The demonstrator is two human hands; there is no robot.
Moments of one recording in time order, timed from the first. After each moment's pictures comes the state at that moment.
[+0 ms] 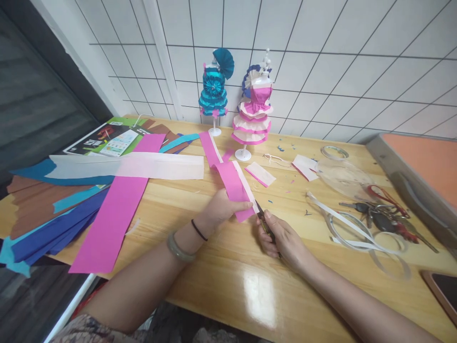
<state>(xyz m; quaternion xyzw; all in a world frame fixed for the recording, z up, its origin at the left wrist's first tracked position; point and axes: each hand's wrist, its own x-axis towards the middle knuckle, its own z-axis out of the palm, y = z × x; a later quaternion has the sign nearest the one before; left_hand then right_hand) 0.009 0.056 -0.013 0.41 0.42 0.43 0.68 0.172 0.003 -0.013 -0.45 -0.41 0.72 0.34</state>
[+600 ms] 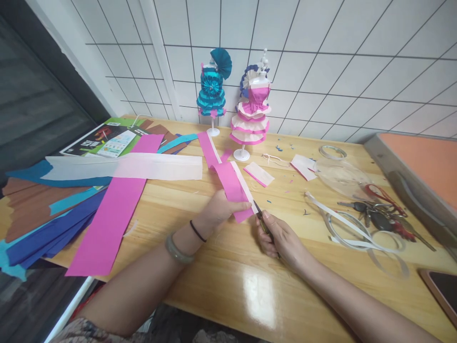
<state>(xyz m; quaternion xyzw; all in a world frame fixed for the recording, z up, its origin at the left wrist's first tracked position) 0.010 0.053 -0.009 0.39 0.42 0.44 0.69 0.170 0.004 -0.009 -0.46 -0.40 0.72 0.34</state>
